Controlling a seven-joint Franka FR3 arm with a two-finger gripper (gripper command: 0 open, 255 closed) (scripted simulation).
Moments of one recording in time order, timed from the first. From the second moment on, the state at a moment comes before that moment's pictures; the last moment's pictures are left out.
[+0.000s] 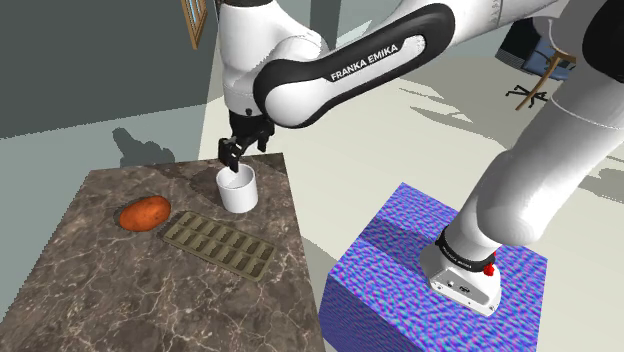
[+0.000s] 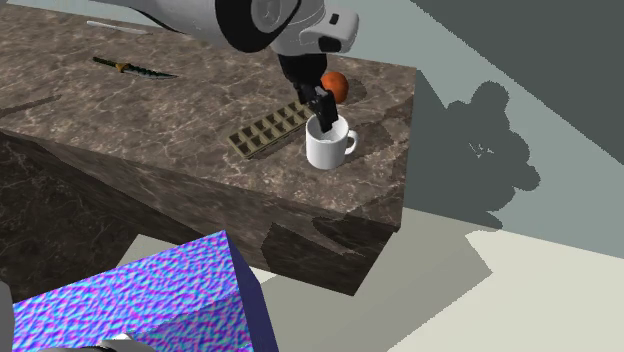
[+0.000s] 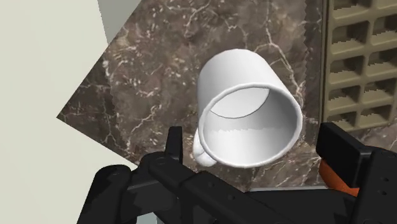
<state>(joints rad) 0.07 -0.01 0.45 -2.08 -0.11 2.23 0.48</state>
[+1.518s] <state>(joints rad) 0.16 0.33 0.45 -1.91 -0.32 2.32 0.68</state>
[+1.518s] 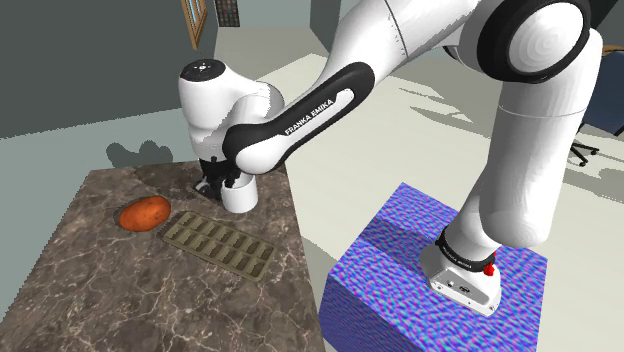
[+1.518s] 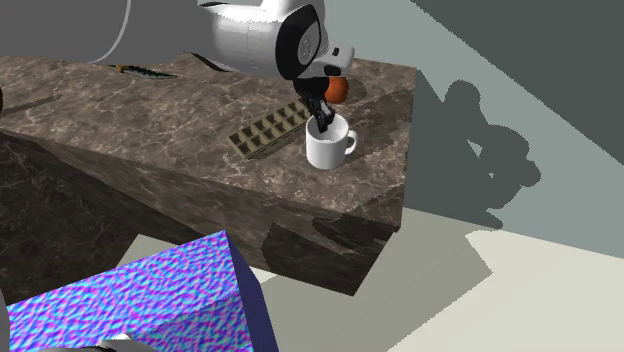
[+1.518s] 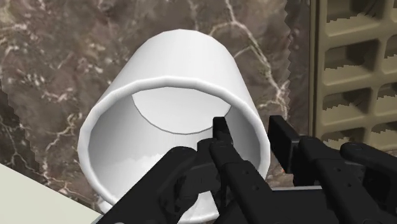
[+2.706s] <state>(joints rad) 0.15 0.28 0.47 -1.86 -0.28 2.22 0.64</state>
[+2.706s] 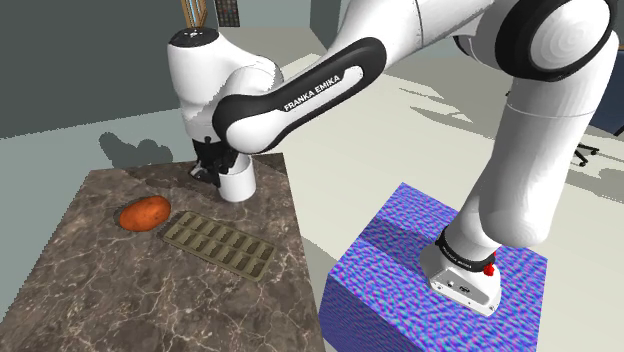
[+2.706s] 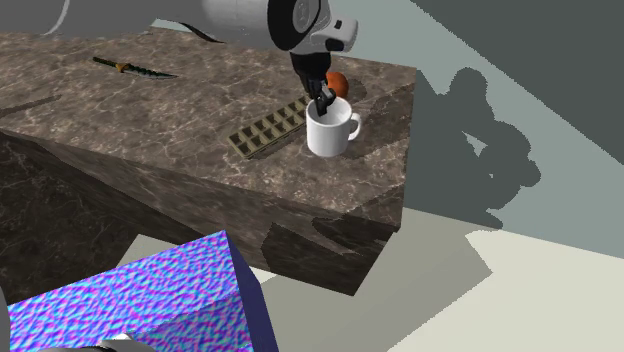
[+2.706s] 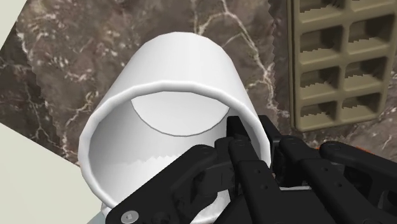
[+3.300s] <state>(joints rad) 0.14 0.22 0.48 -1.80 -0.23 2.12 0.61</state>
